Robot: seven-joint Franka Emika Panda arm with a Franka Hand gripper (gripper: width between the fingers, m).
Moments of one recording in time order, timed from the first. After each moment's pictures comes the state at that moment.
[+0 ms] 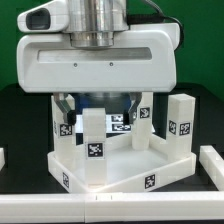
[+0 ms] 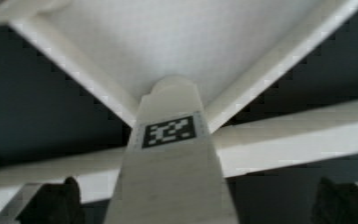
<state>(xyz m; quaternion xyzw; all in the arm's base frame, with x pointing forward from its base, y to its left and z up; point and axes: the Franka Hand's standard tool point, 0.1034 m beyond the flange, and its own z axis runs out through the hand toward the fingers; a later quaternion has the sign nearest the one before) 0.624 -0.045 0.115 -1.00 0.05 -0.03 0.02</state>
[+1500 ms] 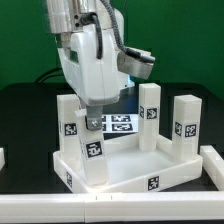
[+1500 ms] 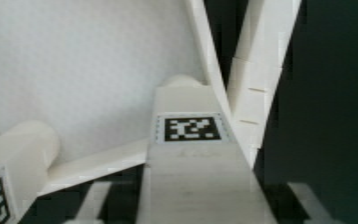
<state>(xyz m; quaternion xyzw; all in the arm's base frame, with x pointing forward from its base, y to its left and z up) 0.626 -0.055 0.114 -0.77 0.64 -0.01 0.06</state>
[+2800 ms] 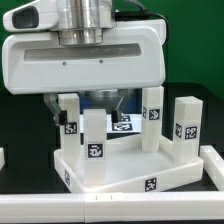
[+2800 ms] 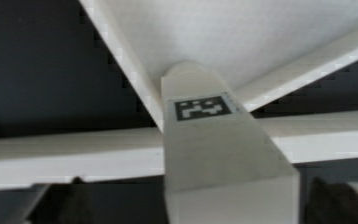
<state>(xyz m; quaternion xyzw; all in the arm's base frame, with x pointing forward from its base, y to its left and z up) 0.625 -0.057 0.115 -1.00 0.06 -0.04 0.03</state>
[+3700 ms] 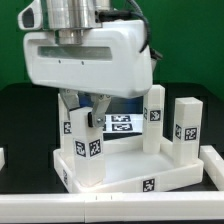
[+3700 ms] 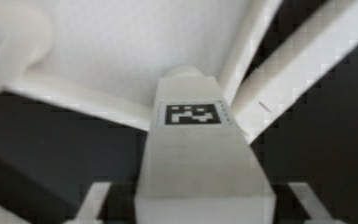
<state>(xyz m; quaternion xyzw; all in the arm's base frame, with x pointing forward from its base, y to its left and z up) 0.627 -0.053 0.117 -0.82 0.56 -0.02 0.05</state>
